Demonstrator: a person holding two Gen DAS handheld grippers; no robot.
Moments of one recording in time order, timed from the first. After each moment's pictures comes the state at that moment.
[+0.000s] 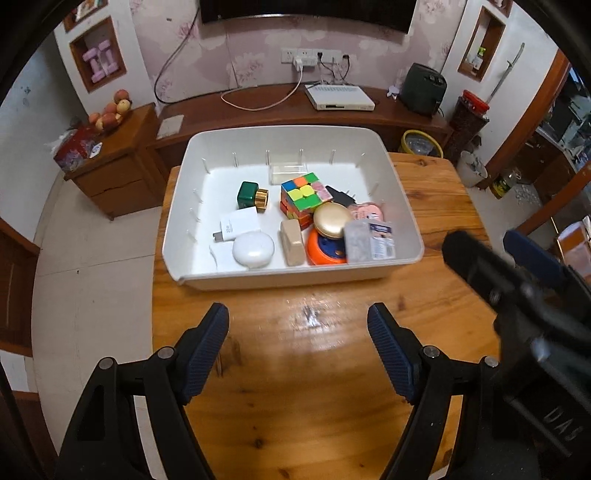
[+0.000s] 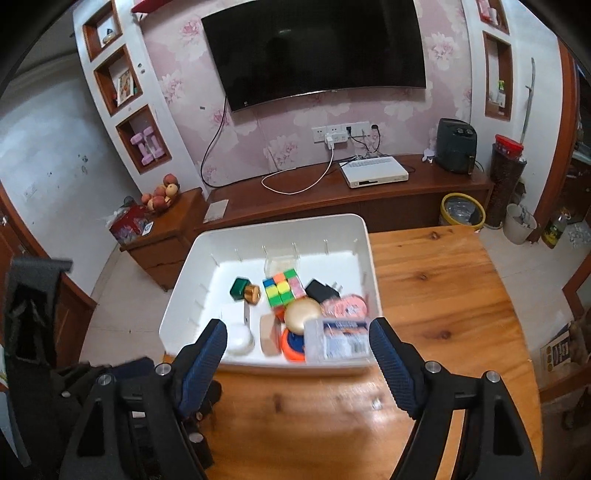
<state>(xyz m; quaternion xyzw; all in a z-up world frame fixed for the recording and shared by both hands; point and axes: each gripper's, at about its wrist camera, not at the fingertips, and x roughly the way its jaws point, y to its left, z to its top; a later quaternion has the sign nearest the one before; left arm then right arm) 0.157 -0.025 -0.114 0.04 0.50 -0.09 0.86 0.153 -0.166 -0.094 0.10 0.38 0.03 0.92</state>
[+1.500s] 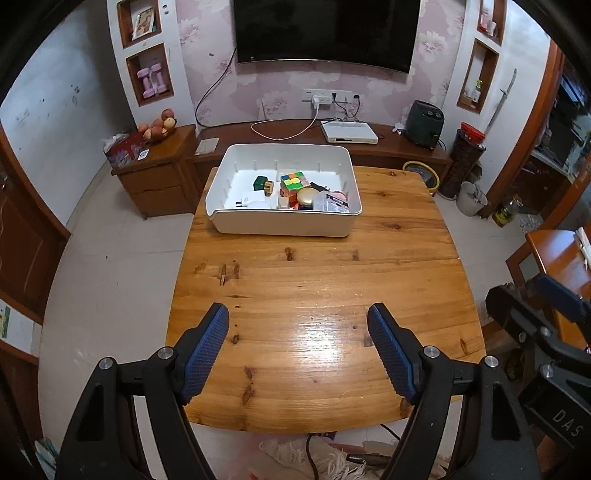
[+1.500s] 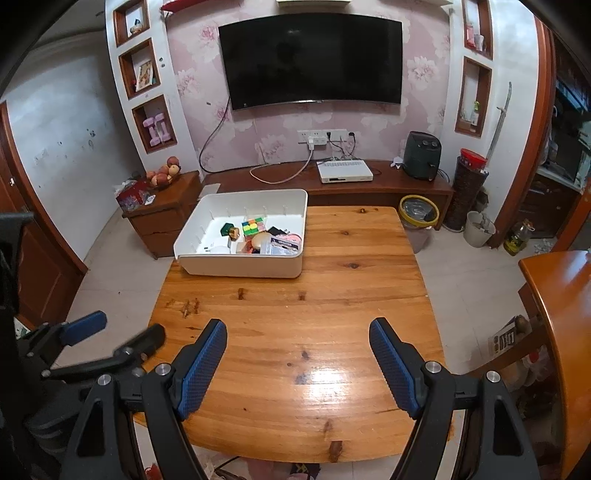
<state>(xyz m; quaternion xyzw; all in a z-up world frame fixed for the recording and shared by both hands) -0.037 -0.057 -0.066 0.02 0.43 -0.03 0.90 -0.066 -0.226 -0.040 0.05 0.39 0.01 0.92</state>
